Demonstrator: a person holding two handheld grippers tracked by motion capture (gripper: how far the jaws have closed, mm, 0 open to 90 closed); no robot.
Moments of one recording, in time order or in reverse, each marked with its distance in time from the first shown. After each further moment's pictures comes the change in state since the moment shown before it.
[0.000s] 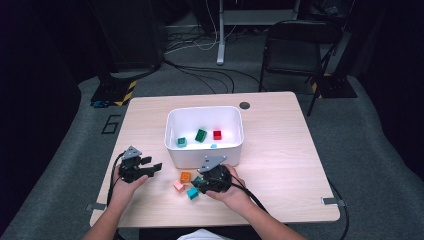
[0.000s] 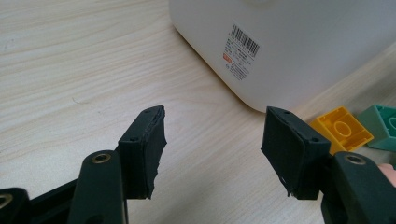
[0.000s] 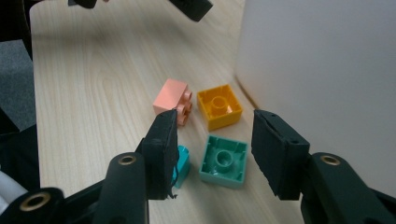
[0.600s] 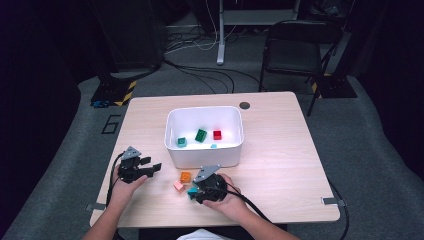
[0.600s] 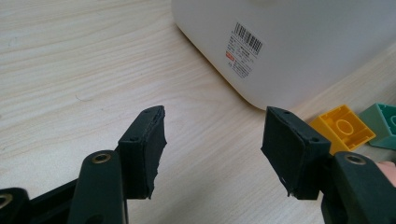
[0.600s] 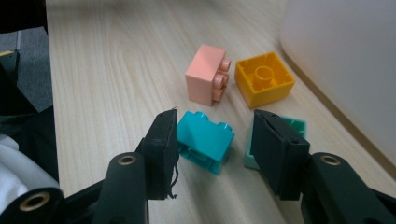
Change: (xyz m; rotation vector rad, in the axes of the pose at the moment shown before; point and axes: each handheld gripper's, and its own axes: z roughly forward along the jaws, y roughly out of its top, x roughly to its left) left arm 0.001 -0.001 -0.001 -0.003 0.003 -0.010; right arm 0.017 -0.018 0.022 0.055 0.063 0.023
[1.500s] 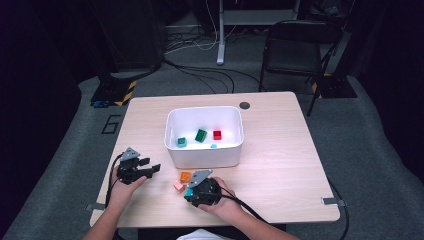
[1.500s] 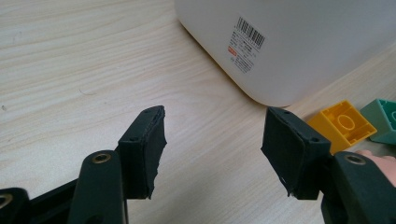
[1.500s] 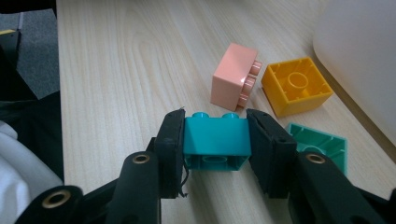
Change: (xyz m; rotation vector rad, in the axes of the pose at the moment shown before) left arm 0.001 -0.003 -0.003 0.010 0.005 0.007; right arm 0.012 0.004 0.013 0.027 0.016 -0.077
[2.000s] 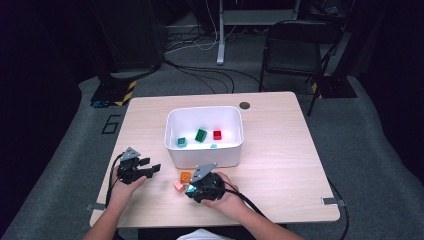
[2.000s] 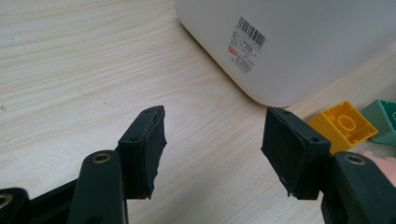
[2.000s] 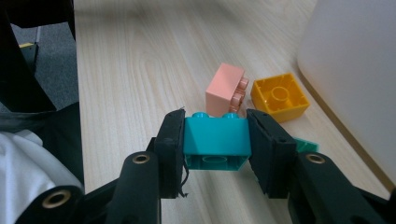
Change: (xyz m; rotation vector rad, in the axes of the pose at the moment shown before) left arm 0.000 0.000 0.001 0.000 0.000 -0.005; right arm -0.011 0.010 -0.020 -0.030 0.037 0.014
